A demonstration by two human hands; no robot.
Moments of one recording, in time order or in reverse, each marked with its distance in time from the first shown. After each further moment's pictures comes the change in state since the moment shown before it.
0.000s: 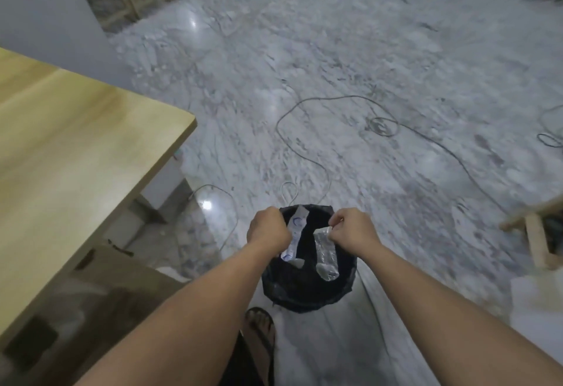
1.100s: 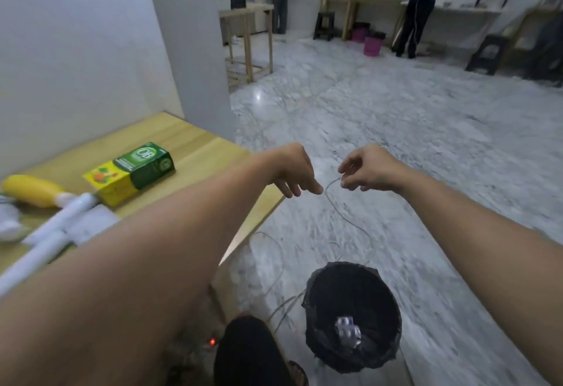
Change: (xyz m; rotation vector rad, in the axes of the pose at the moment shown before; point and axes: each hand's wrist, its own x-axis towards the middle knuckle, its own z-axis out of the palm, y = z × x) left_hand -0.133 0.057 -0.273 -0.085 -0.094 0.224; right_hand -0.058 -0.236 -0.146 -0.035 -0.132 -0.499
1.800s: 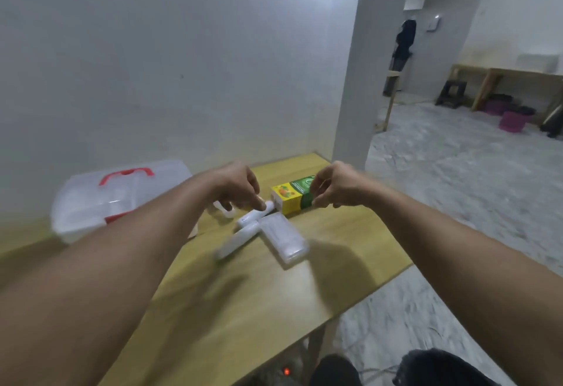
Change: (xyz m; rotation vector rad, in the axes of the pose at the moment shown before) left_hand -0.242 -0.207 -0.147 -0.022 0.514 -0.352; right_hand -0.022 -0.287 0.143 -0.133 -0.285 -0.512
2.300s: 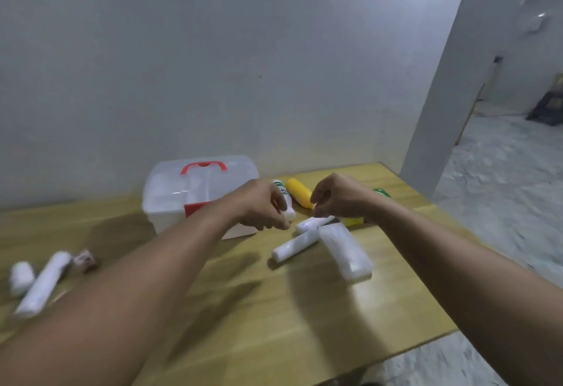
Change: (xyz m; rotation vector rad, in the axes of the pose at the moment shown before) left_hand -0.042 -0.064 -0.008 -0.021 0.133 -0.011; right_hand 0.041 -0.079 0.063 -0.155 -0.100 -0.208
